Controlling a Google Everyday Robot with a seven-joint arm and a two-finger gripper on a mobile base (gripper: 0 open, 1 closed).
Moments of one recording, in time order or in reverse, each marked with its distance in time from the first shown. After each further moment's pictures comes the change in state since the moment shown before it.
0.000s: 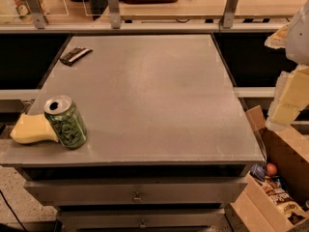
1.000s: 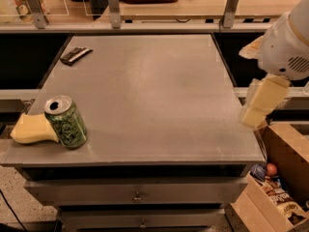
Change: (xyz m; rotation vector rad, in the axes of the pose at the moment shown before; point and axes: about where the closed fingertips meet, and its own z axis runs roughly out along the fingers) arm -0.032 0.000 0.038 -0.049 -0.142 0.000
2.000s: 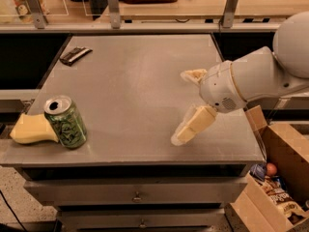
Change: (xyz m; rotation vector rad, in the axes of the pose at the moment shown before) arm -0.094 0.023 0.104 -0.096 -0.506 -0.031
